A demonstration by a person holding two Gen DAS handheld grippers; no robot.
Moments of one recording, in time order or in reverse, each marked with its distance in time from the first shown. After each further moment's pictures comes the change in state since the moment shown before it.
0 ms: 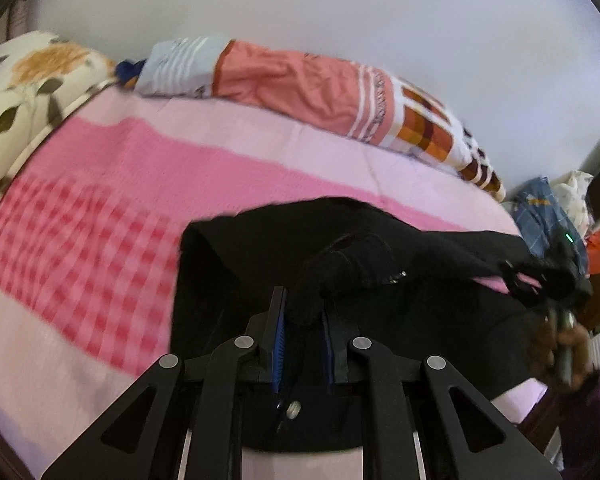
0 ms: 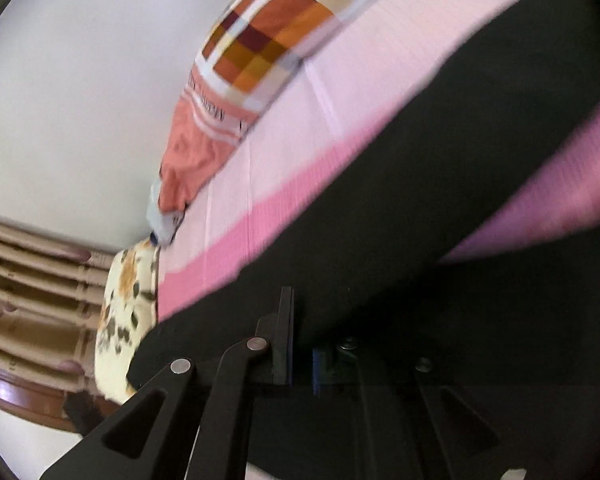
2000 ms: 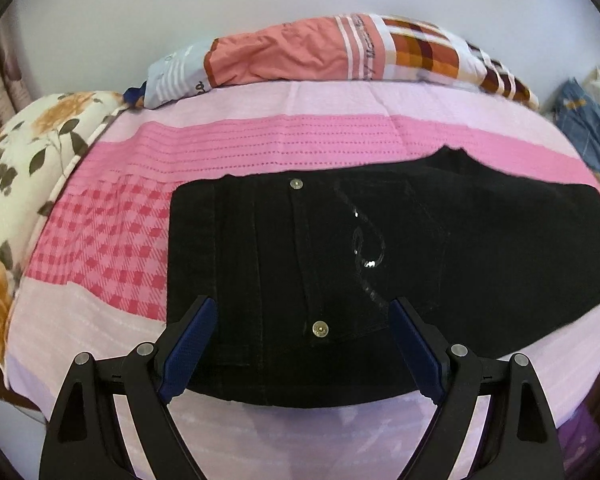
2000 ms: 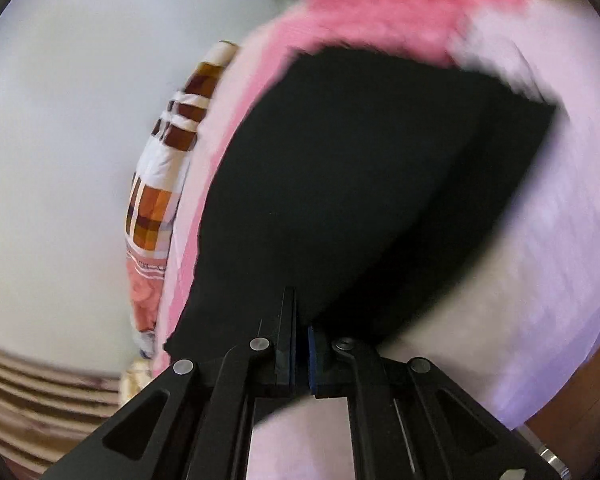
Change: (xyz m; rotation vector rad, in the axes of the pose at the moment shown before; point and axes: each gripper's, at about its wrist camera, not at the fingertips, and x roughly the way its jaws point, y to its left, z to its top) left arm 0.028 -0.056 -0.080 0.256 0.025 0.300; right arm -0.217 -0.231 -0.092 0.392 -0.403 -0.009
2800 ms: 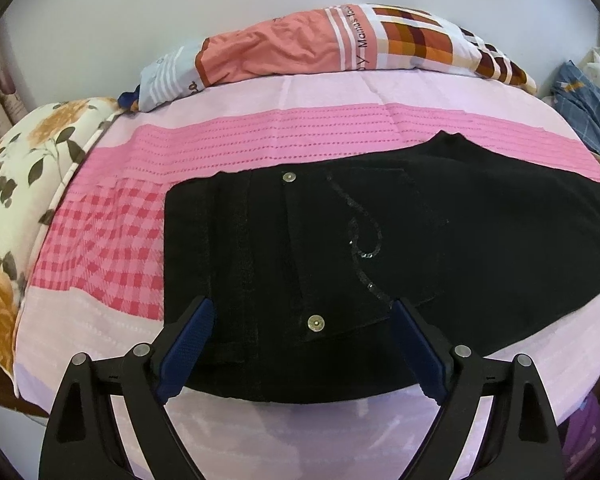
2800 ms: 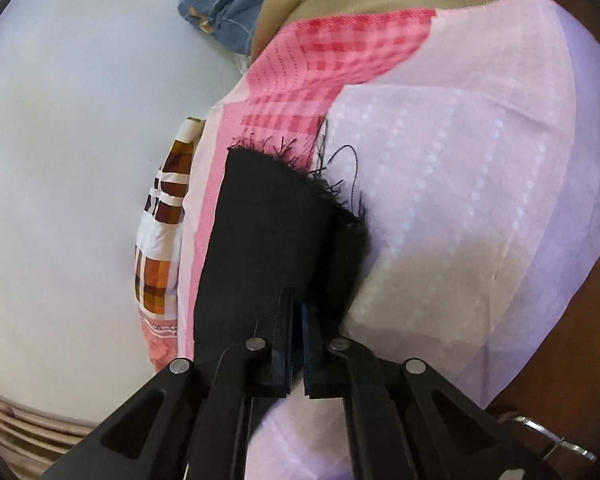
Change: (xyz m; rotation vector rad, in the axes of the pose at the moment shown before) left arm 0.001 -0.006 0.000 0.032 0.020 0.017; right arm -0.068 -0.063 0.039 0.109 -0.150 0.003
